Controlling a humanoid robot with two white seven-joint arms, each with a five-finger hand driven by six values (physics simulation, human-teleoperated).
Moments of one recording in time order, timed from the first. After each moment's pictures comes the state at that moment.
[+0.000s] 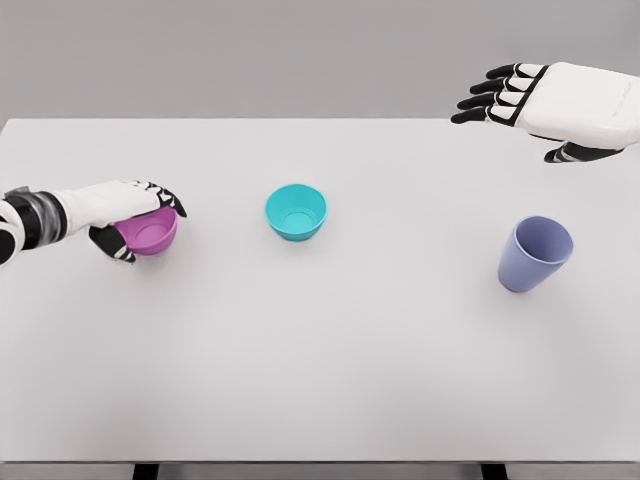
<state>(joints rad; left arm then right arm) -0.64 0.90 -0.77 -1.64 -0.34 0.04 -0.61 -0.70 -0.97 0.40 -1.70 0.33 -0.61 0.61</state>
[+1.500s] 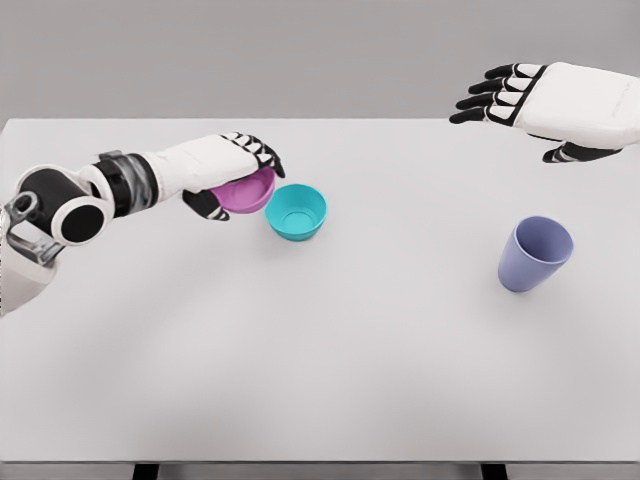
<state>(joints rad) -0.75 0.66 -0.78 -1.71 -0.45 0.03 -0.61 -0.70 -0.96 0.40 -1.70 0.33 -0.61 0.61</state>
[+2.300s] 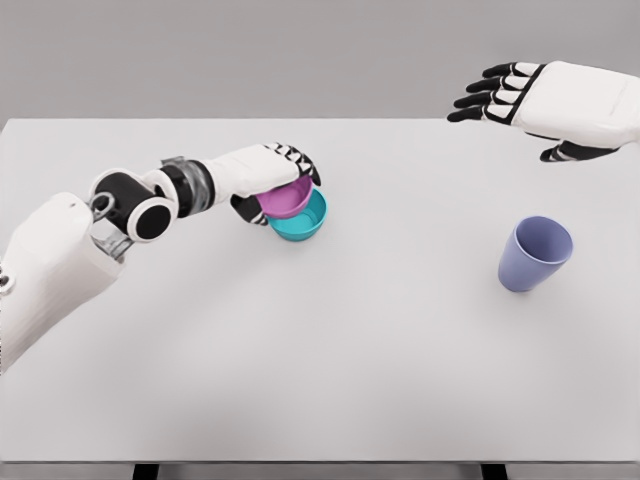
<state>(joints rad) -0.77 0.48 -0.83 -1.55 -0.55 0.04 -0.61 -0.70 -0.95 0.39 -1.70 0.33 -0.61 0.61</state>
